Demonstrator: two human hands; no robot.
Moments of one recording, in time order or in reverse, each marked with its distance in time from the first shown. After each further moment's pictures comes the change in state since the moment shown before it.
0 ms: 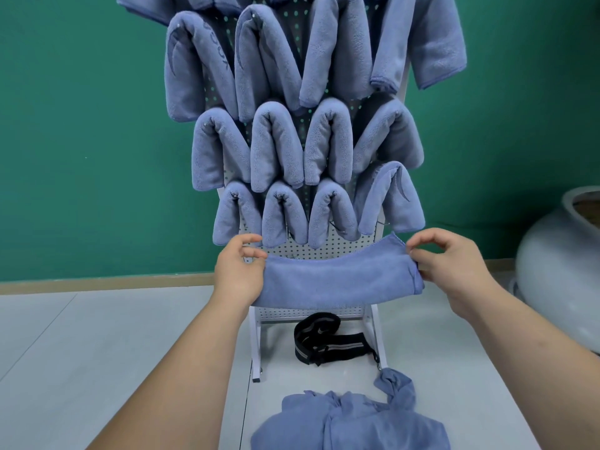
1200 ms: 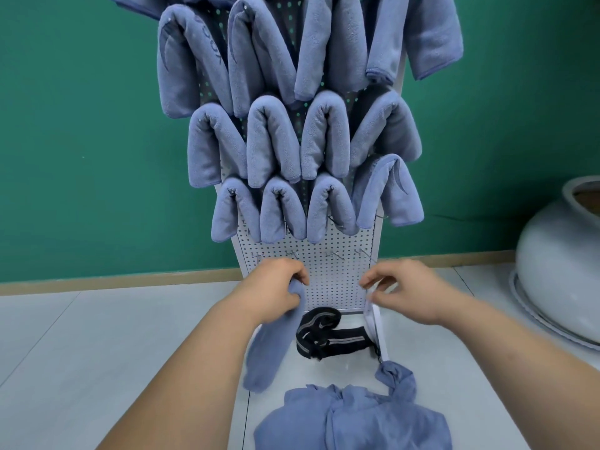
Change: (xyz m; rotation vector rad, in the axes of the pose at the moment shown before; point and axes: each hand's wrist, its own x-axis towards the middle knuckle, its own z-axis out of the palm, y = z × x) left_hand -0.025 0.017 0.010 0.714 -0.617 0.455; right_hand -0.021 0.014 0.022 -0.727 -0.566 -0.163
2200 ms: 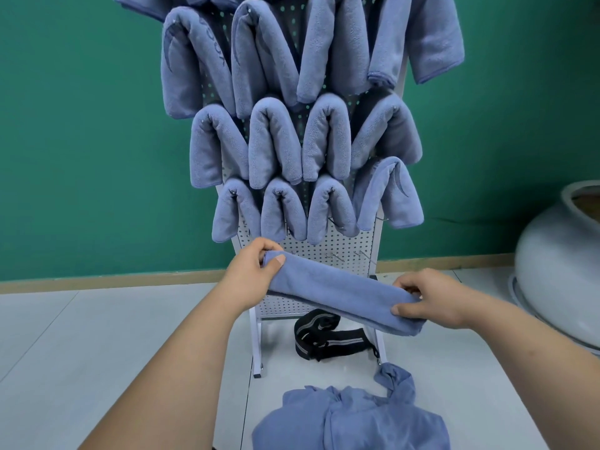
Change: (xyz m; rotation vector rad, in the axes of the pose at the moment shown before) left_hand 0.001 -0.027 -0.006 -0.574 0.310 -0.195; right_hand -0.008 0.039 -0.019 -0.169 -0.118 0.106
